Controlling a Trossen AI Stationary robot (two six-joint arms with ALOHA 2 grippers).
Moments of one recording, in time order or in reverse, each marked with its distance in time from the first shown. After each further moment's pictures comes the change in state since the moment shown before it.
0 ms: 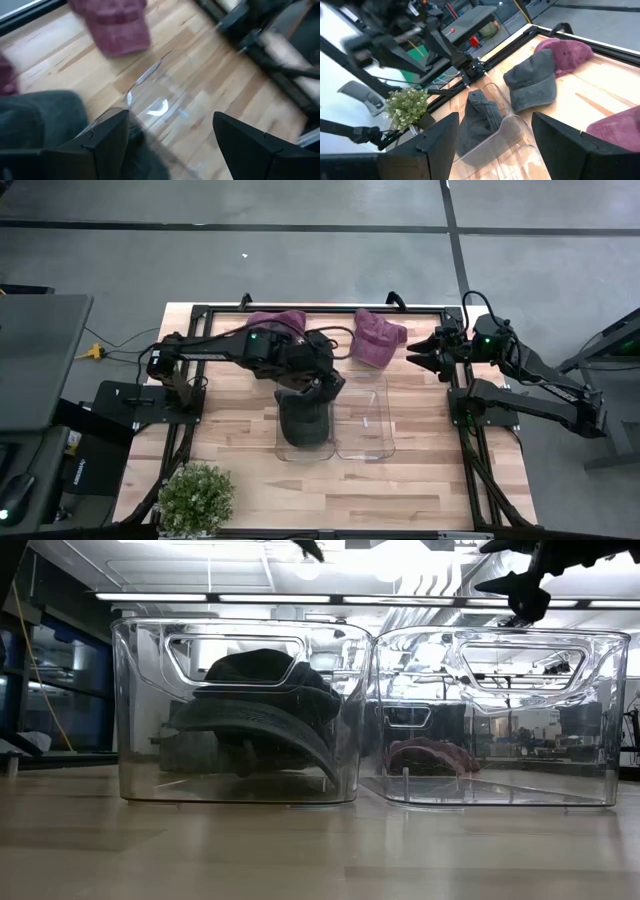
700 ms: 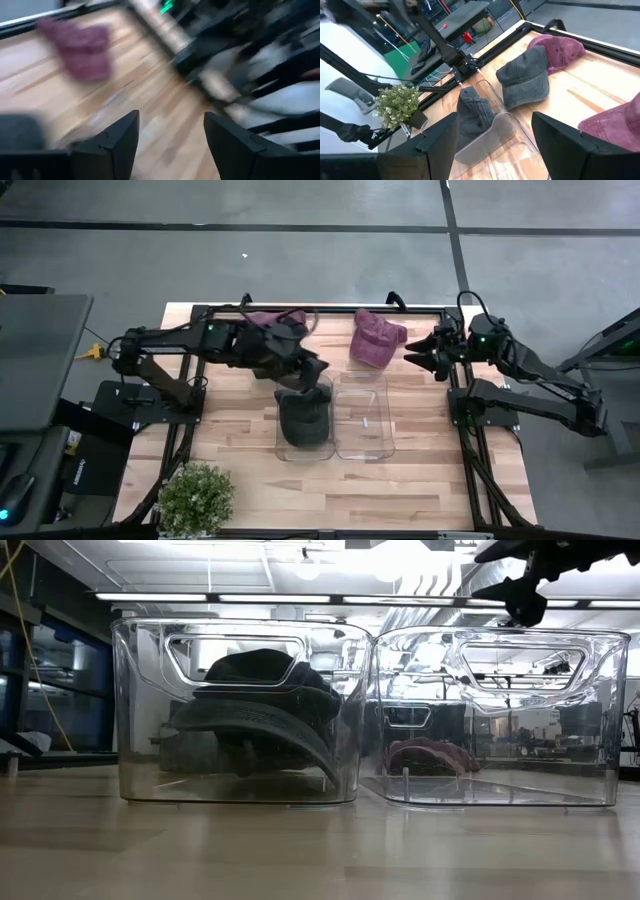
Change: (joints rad) left arm 0.000 -0.258 -0.263 0.310 0.034 -0.024; right arm 0.000 0.032 0.000 -0.006 0.017 -0.025
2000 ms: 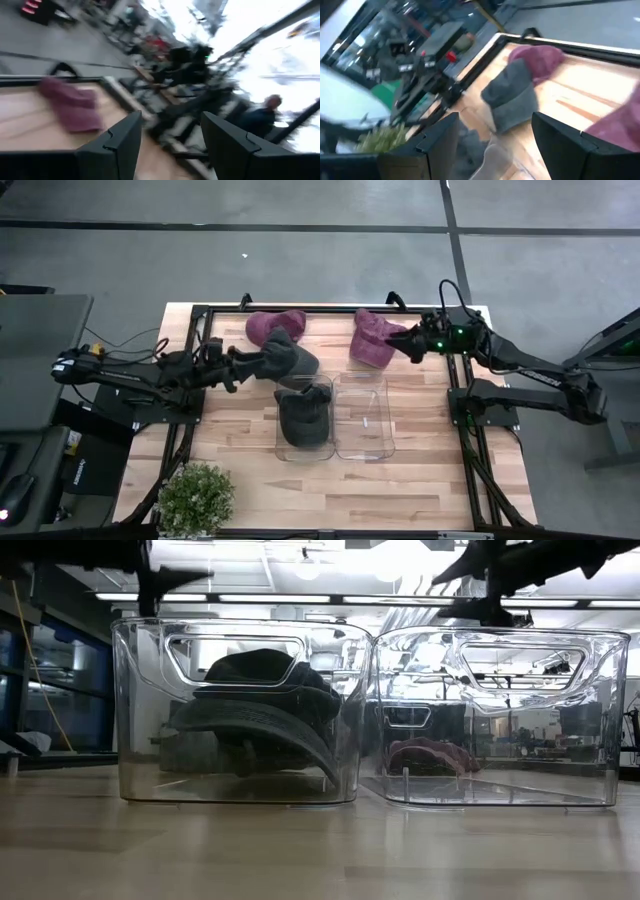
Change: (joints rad) left arm 0.001 -0.966 -1.468 1.210 -0.130 0.195; right arm 0.000 0.224 0.001 0.234 0.145 0.199
